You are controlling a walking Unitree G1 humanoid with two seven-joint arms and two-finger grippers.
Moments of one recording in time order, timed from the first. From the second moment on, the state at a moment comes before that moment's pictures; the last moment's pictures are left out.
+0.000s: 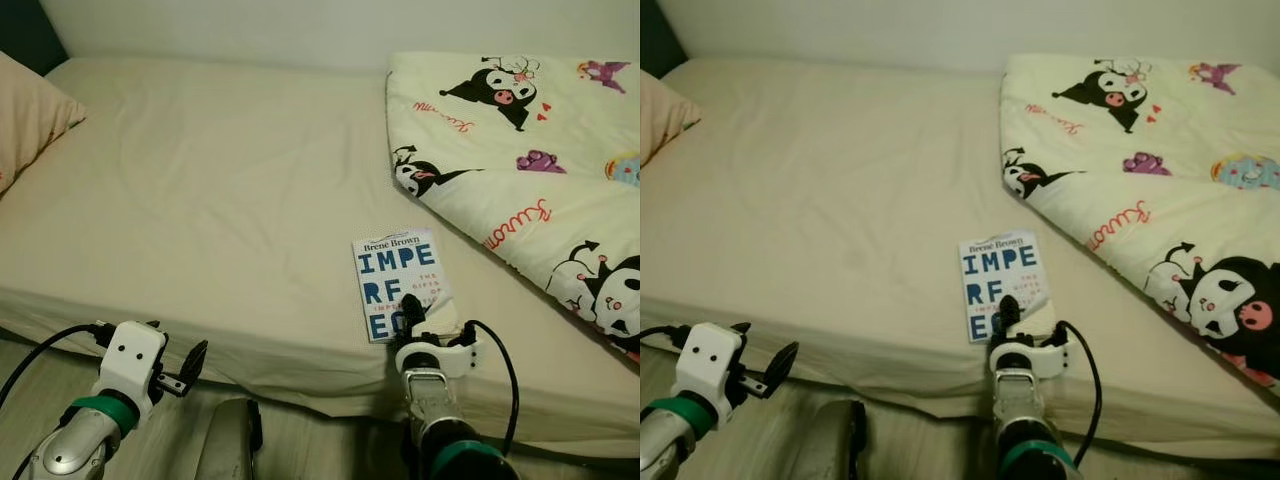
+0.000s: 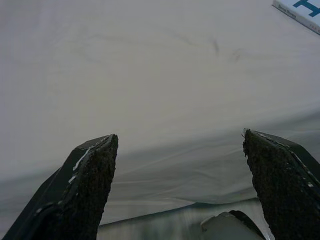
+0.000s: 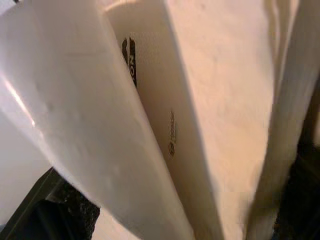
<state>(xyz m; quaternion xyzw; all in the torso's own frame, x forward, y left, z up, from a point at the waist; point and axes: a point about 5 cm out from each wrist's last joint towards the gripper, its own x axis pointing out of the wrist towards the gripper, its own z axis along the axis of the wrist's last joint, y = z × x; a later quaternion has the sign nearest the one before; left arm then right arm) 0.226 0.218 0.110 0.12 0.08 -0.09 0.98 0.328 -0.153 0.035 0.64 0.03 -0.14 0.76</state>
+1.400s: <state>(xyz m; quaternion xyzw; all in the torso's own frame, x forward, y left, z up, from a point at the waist) 0.258 0.201 0.101 0.09 0.06 -0.08 0.99 0.323 -0.158 0.032 0.62 0.03 -0.08 0.78</state>
